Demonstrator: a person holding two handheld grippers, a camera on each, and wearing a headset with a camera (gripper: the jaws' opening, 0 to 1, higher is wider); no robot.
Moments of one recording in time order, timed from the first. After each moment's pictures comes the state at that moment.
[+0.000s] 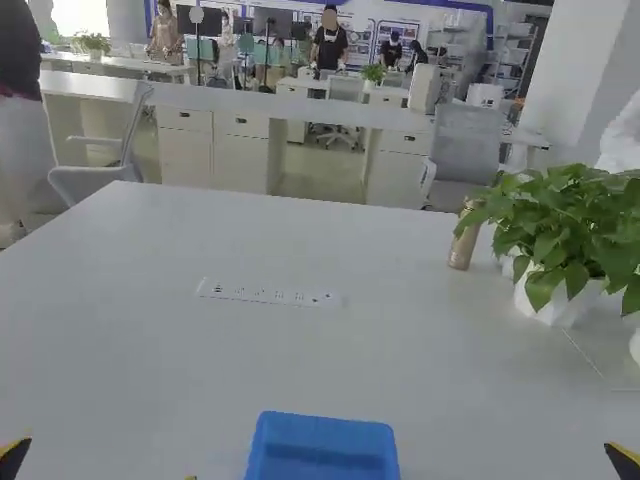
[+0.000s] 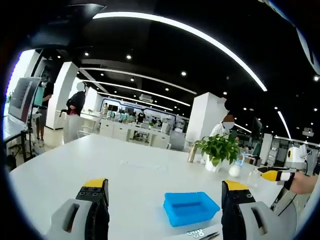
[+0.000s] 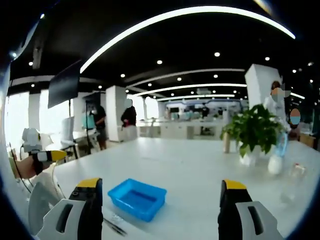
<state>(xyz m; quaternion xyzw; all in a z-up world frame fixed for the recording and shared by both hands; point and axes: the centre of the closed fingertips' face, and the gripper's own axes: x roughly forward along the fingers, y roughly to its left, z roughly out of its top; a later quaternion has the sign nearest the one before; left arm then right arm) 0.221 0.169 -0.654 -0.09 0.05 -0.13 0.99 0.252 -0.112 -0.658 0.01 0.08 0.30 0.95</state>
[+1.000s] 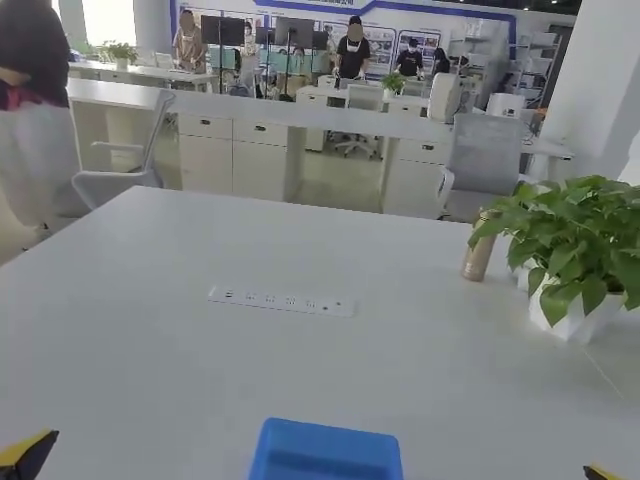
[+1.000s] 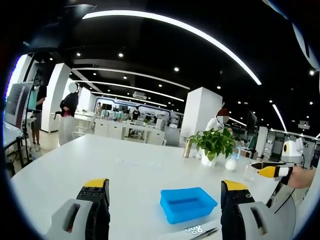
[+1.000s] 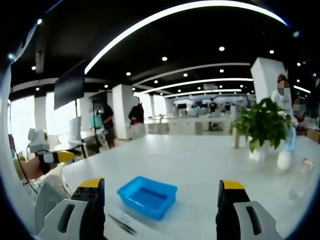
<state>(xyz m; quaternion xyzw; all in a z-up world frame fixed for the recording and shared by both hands) 0.225 0.172 -0.658 -0.09 0.05 -0.15 0.98 0.249 -0.104 -0.661 0.02 0.10 0.29 0.95</state>
